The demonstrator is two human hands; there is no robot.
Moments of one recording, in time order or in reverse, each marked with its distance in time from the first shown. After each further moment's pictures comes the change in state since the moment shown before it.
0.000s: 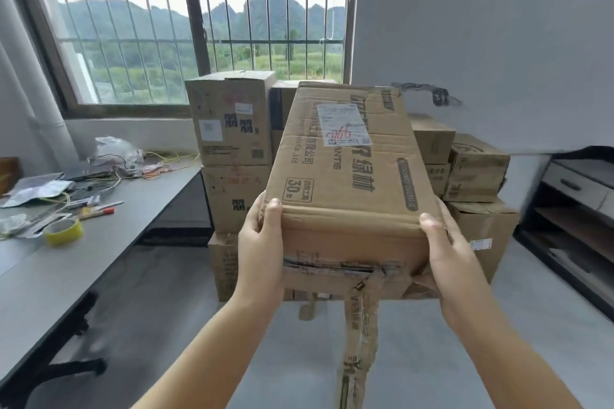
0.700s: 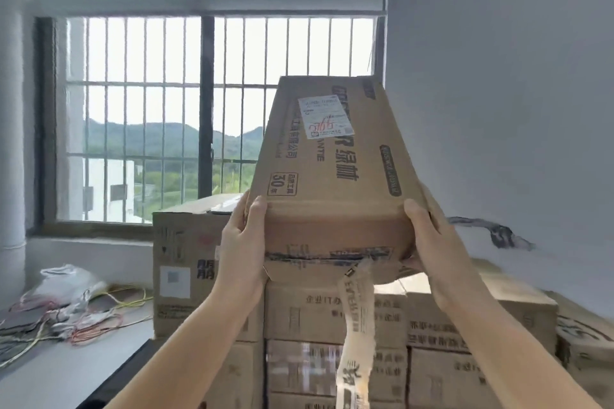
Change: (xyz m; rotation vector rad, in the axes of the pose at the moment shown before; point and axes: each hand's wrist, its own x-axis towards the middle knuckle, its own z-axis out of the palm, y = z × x) left_hand 0.488 0.030 0.144 -0.123 0.005 0.344; right_hand 0.507 -0.084 0.181 0.106 -0.204 -0.433
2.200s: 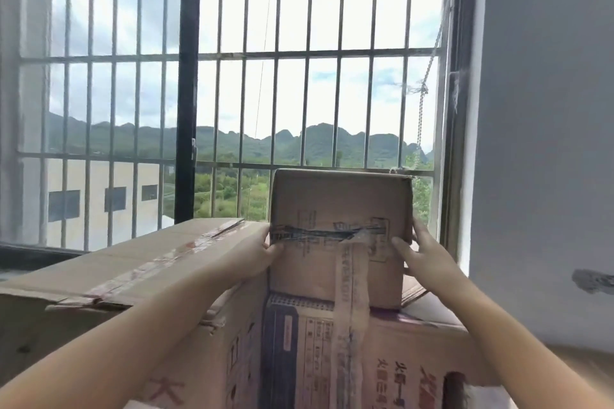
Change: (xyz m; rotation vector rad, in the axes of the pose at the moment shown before) left_hand 0.493 -0.282 -0.007 1.109 -0.375 -0.130; right_hand 0.464 0.346 0.132 -0.376 -0.215 0.039
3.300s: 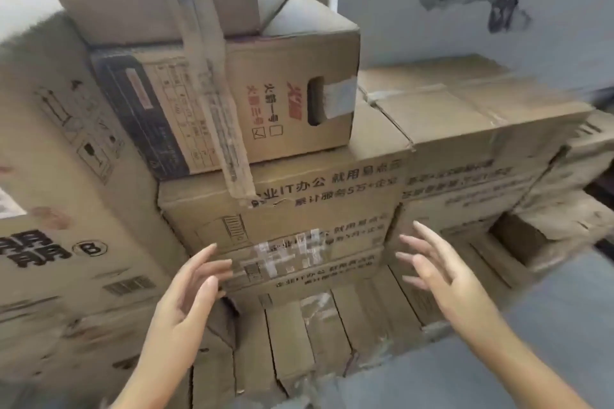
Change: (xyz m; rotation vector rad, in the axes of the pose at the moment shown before) left_hand -0.302 -0.114 0.167 -0.629 -0.281 -0.094; right_hand -0.432 0.090 -0.023 0.225 0.198 0.586
